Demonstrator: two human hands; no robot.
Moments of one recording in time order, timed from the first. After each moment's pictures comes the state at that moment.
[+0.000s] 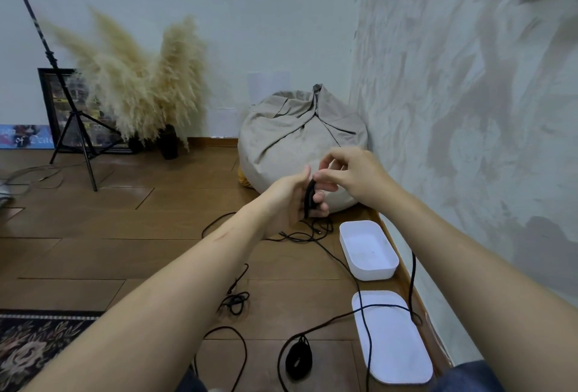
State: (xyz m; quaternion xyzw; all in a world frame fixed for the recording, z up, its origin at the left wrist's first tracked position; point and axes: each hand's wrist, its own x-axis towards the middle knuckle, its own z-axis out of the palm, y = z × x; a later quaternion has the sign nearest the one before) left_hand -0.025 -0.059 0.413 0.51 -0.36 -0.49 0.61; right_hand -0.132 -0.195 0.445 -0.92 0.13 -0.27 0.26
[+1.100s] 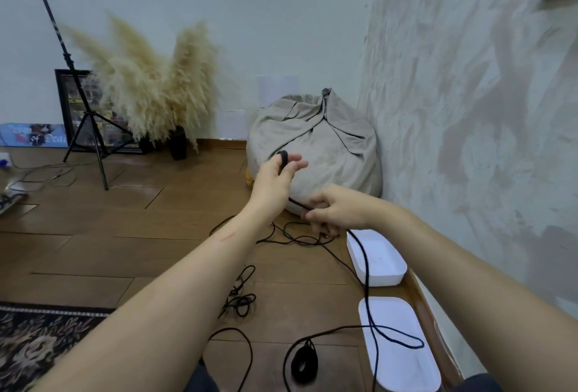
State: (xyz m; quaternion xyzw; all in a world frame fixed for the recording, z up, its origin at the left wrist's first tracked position) left_hand 0.018 -0.054 0.403 0.67 -0.37 -0.08 0.65; right_hand -0.119 -0.161 0.434 -0.95 0.09 0.02 0.31
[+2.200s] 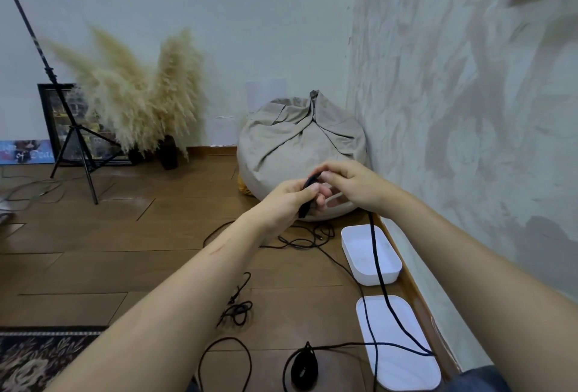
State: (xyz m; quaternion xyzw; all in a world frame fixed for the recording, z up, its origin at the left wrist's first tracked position) left_hand -0.023 -0.055 0.413 0.55 -0.47 -0.37 0.58; right_hand -0.137 -0.196 0.443 -0.87 0.09 -0.16 0.46
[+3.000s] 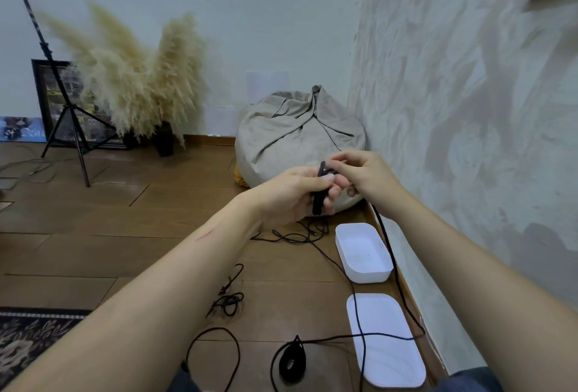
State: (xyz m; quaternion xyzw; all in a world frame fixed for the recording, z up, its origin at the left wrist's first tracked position) left_hand -0.038 -0.040 0.445 0.46 -0.44 -0.51 0.58; right_hand -0.136 -0.202 0.439 -0.80 0.14 -0.28 0.51
